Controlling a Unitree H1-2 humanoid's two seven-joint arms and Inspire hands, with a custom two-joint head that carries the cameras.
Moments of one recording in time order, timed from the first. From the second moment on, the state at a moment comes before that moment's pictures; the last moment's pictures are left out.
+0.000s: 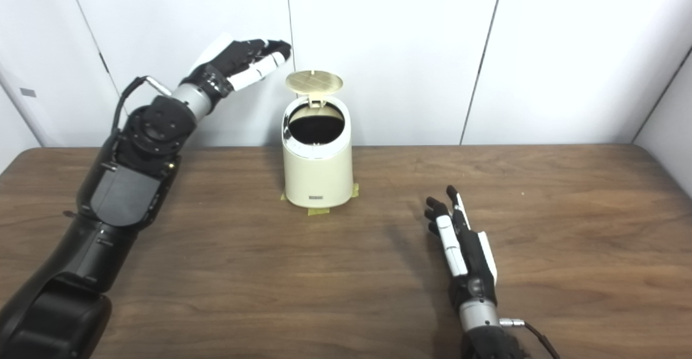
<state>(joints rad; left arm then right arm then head) -0.89 0.30 -0.28 0.23 0.29 0.41 -0.27 -0.03 0.02 -0.05 -0.14 -0.01 0.17 -0.05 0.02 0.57</state>
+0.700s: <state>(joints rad) -0.93 0.31 -0.37 0.26 0.44 0.27 -0.36 -0.03 0.02 -0.05 -0.13 -0.01 0.17 -0.05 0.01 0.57</state>
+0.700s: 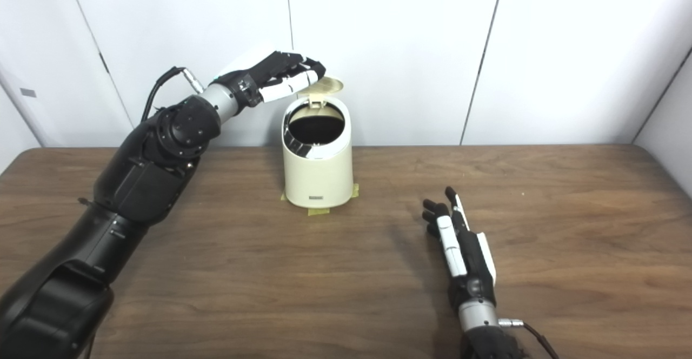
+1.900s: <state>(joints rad) -0.88 0.38 -0.53 0.13 0.76 0.22 -0.60 -0.04 0.00 -0.05 -0.13 -0.04 0.20 -0.05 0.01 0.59</state>
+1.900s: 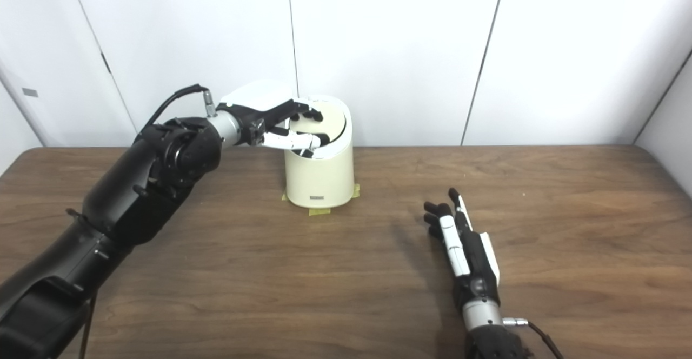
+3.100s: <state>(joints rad) -0.86 0.36 -0.69 0.02 1.33 0.07 -0.67 -0.04 0.00 -0.05 -0.14 -0.05 0.23 -0.05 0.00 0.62</state>
